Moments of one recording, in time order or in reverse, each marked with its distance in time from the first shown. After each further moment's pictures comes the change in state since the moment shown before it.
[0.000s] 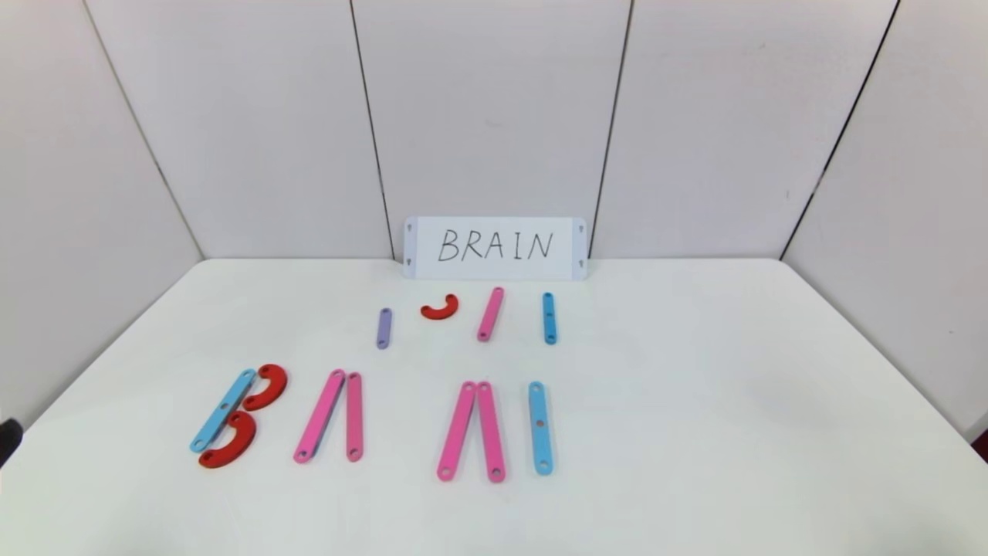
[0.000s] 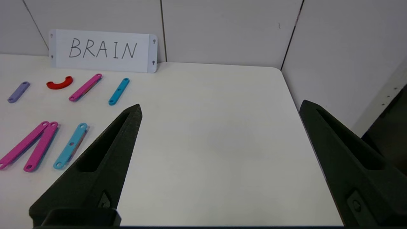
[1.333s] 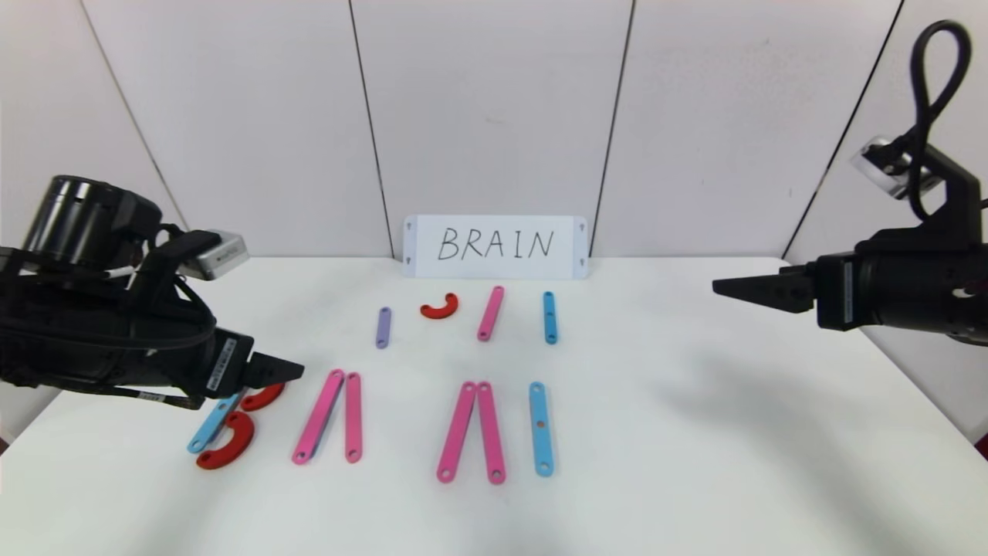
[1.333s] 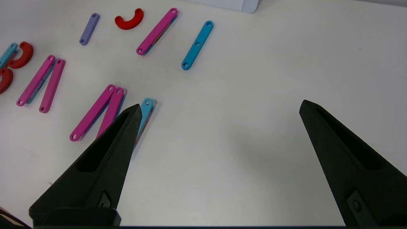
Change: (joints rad) left arm -0.113 0.980 -0.467 0.237 -0.106 0.166; right arm 0.206 0.899 -0.426 -0.014 0.221 0.067
